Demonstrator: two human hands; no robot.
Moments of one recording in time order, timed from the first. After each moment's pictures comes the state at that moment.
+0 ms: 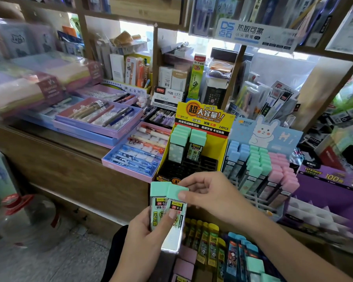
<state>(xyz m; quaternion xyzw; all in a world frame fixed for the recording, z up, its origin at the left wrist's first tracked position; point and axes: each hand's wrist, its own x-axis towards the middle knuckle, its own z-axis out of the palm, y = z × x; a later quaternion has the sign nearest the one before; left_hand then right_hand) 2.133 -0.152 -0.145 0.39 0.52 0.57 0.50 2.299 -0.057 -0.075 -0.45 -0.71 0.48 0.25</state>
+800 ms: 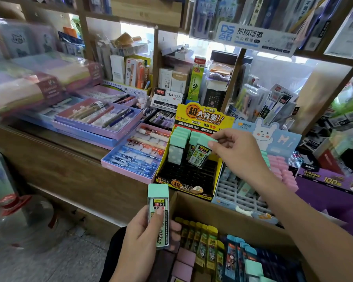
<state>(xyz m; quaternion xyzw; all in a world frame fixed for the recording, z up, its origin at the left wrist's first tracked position) 2.134 -0.154 -0.139 0.31 0.46 0.60 0.57 2.323 0.014 -0.034 -0.53 -0.72 0.23 0.40</state>
